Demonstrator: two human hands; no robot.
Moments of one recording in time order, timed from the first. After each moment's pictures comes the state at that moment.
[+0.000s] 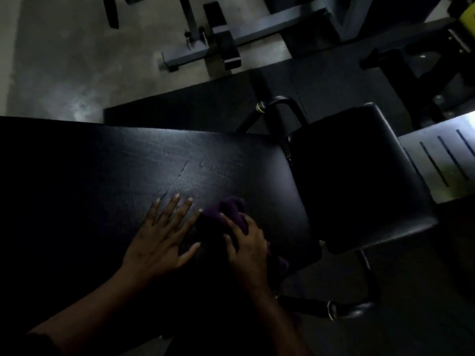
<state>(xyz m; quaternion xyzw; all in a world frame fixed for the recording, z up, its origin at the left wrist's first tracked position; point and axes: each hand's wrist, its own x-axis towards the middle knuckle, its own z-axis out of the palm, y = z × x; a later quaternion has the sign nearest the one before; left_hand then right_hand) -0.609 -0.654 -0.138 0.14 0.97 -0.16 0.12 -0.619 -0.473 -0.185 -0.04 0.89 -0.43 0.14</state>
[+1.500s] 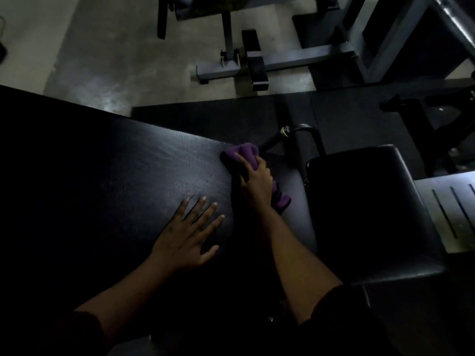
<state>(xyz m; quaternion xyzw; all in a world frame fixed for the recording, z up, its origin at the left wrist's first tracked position) -0.610 -0.651 -0.142 0.13 0.98 -0.14 0.08 -0.778 -0.527 -0.213 -0.13 0.93 -0.33 0.10</state>
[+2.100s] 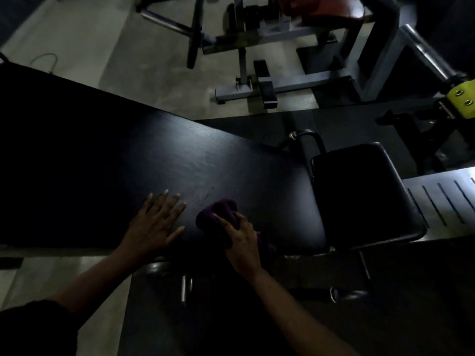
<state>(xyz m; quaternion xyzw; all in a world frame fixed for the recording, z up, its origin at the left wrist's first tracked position) -0.471 -0.720 -0.037 0.00 0.98 -0.17 0.13 -0.519 -0.515 -0.132 -0.24 0.89 -0.39 0.08</state>
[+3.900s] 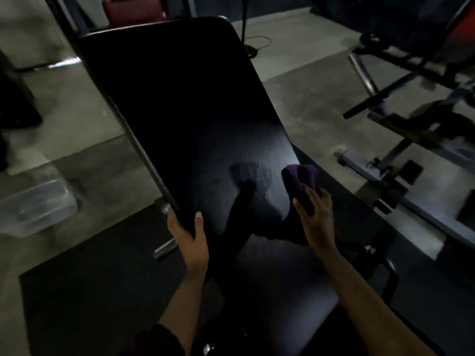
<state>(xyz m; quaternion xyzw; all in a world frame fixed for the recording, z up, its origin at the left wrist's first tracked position) -0.529 -0.556 -0.116 -0.62 0.41 0.37 -0.56 -0.764 -0.530 -0.065 -0.50 0.76 -0.39 0.15</state>
